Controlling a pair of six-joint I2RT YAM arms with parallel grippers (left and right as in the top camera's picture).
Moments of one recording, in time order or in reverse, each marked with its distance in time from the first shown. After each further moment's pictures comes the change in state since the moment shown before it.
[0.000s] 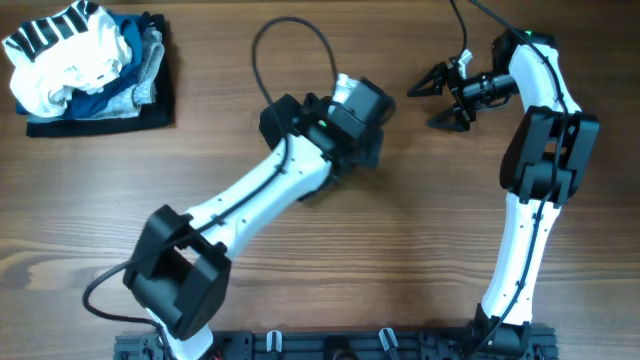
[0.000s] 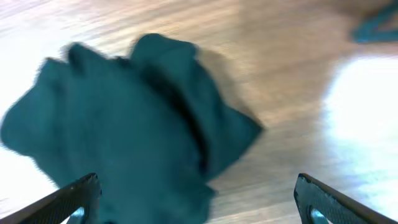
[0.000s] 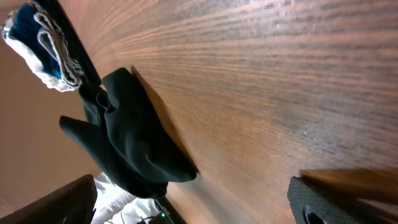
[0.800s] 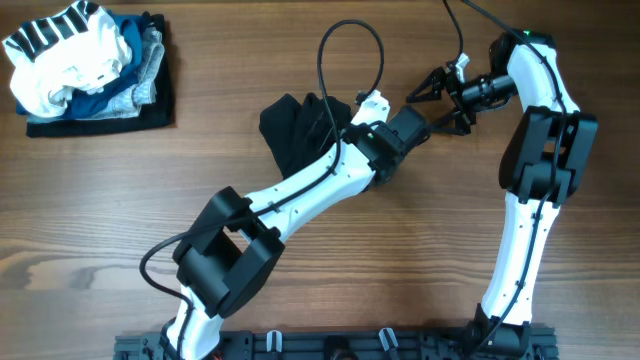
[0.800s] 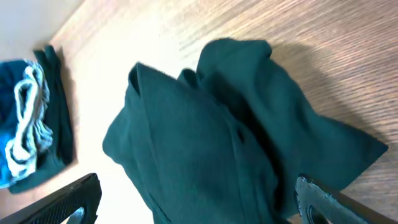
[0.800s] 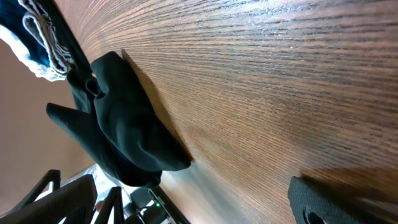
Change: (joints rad) left arm -0.107 0.186 0.108 -0.103 -0.470 0.091; right arm 0.005 0.000 0.000 -0.053 0.020 -0.053
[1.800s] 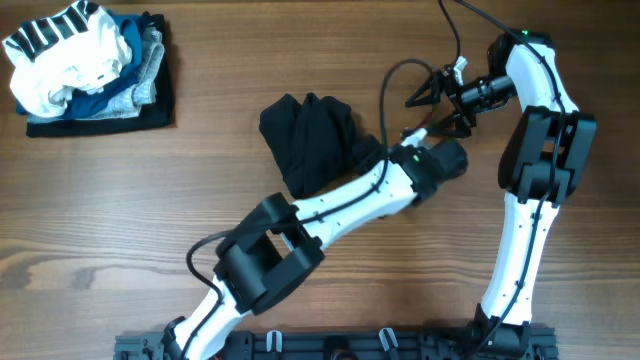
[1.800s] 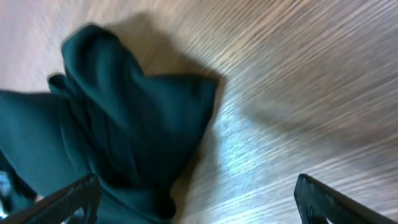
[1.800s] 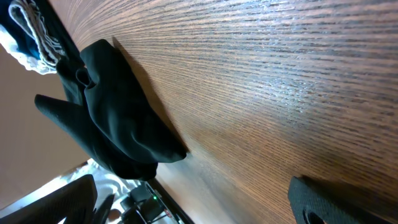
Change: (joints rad) left arm -0.131 0.150 0.150 -0.171 0.175 0.100; right arm 0.005 0.000 0.000 -0.041 0.022 -0.027
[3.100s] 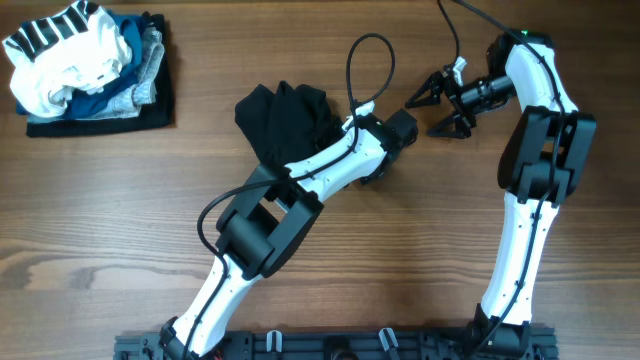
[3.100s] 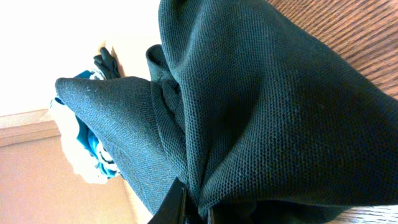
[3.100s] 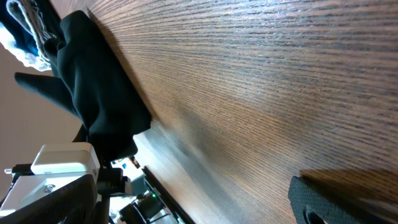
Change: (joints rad) left arm 0.186 0.129 0.011 -0.040 -0.409 0.073; right arm 0.002 0.000 0.000 -0.011 0.000 -0.016
